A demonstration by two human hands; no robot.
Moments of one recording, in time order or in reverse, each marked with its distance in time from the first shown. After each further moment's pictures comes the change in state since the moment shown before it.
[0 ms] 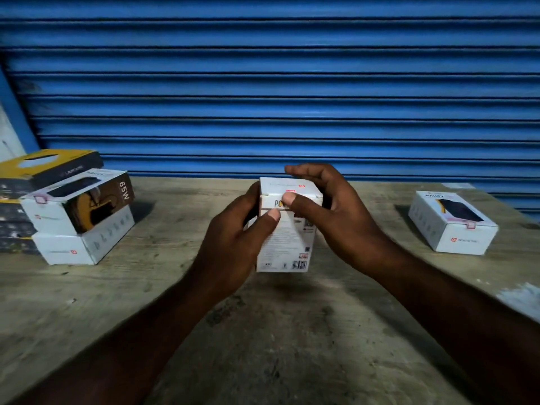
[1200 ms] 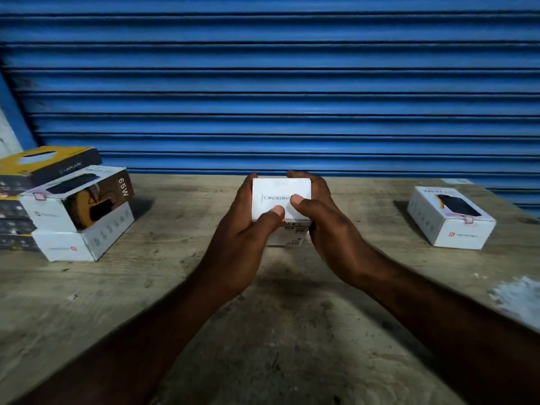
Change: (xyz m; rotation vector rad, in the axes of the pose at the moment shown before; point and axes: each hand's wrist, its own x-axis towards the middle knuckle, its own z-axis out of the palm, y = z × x) left_hand -0.002 -0.001 0.013 -0.118 0.080 -0.073; right_hand -0.008 0.019 0.014 0.201 -0.093 0.097
